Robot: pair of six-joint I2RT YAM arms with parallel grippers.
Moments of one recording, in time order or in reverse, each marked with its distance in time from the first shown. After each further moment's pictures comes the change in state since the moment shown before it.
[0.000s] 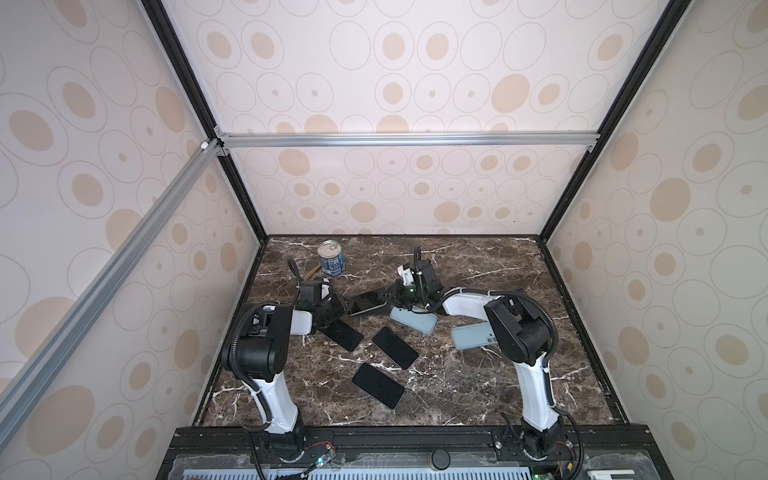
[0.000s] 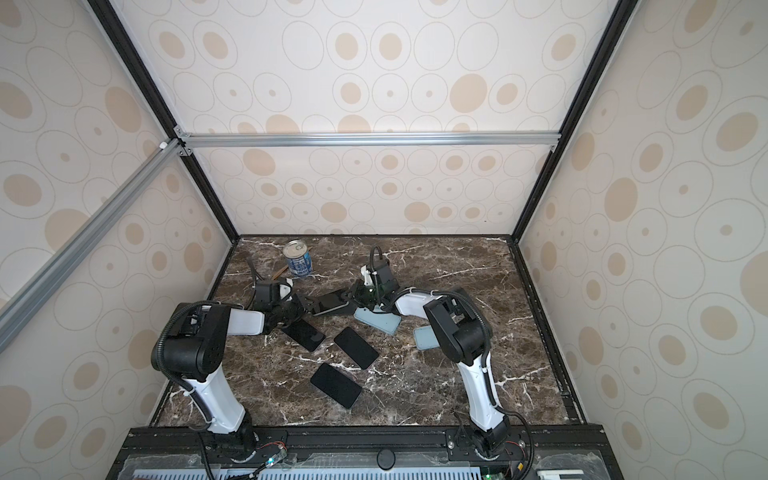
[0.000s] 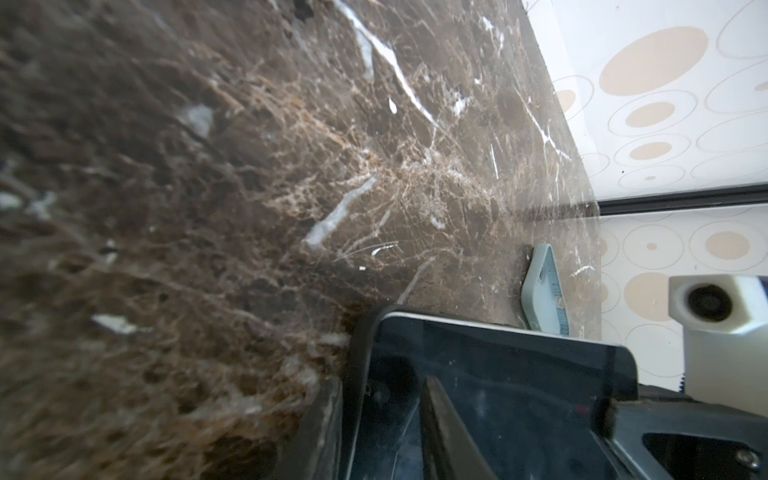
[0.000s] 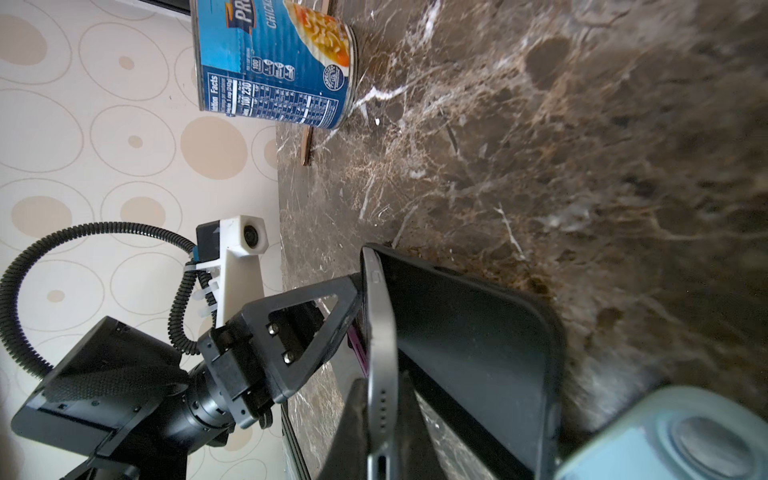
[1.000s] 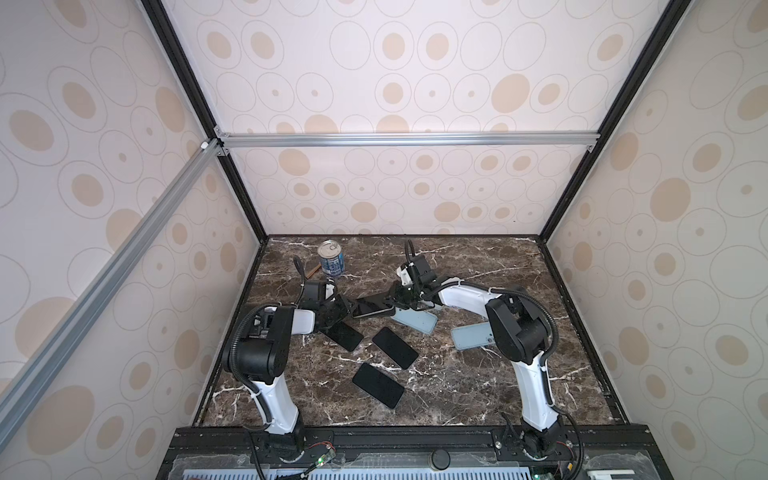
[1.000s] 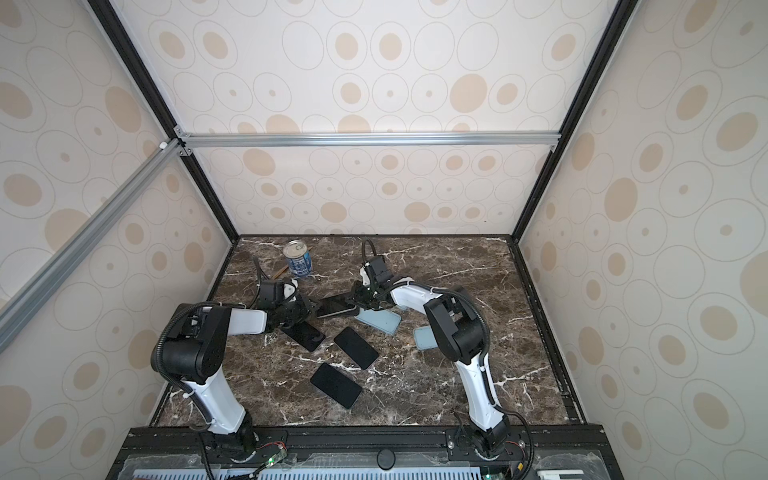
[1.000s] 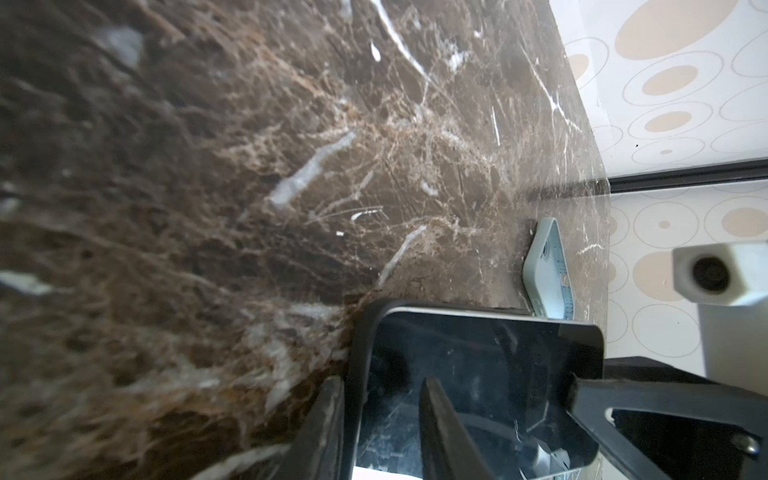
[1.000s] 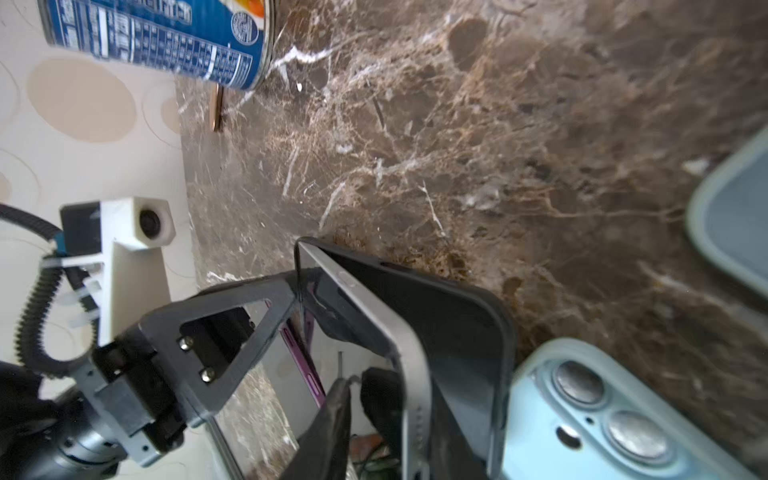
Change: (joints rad) left arm -0.032 -0.017 0.029 -0.107 -0.009 0.050; right arm 0.006 0.028 0.200 -0.438 0.084 -0.219
